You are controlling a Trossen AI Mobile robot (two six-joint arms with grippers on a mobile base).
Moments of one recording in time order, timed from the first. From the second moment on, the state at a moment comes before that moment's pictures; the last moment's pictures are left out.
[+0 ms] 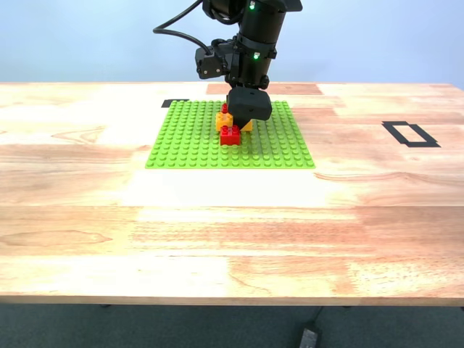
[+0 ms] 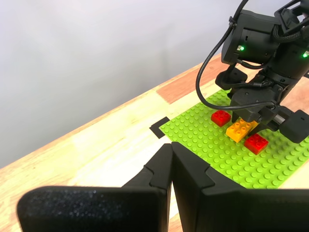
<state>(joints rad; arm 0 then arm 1) 0.00 0.72 0.80 -0.57 0.40 0.40 0.74 2.20 1.67 -0.74 -0.06 -0.89</state>
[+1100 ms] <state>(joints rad) 0.00 0.72 0.80 -0.59 0.40 0.41 0.74 2.11 1.66 -0.77 -0.05 -0.83</state>
